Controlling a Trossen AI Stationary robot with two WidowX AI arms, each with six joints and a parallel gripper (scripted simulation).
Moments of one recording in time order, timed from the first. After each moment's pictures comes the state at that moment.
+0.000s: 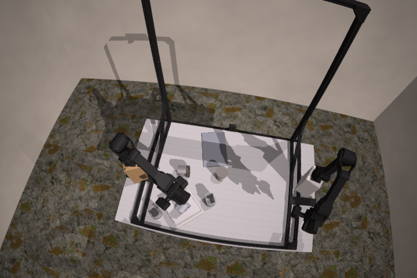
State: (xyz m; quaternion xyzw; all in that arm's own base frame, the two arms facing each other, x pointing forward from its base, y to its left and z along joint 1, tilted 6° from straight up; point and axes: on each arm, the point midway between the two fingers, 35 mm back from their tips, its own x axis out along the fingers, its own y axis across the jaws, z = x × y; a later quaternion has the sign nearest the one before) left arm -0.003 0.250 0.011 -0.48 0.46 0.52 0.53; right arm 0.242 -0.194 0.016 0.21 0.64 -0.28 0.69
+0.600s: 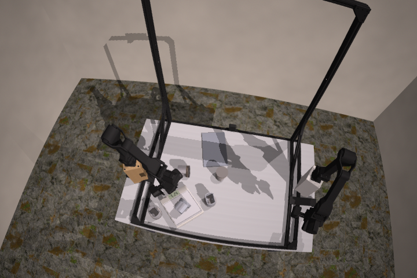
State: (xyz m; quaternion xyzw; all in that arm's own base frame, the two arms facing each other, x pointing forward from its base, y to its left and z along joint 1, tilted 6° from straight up) left arm -0.003 0.250 0.011 -0.48 0.46 0.52 0.53; right arm 0.211 -0.142 -0.024 0.23 0.52 -0.38 0.73
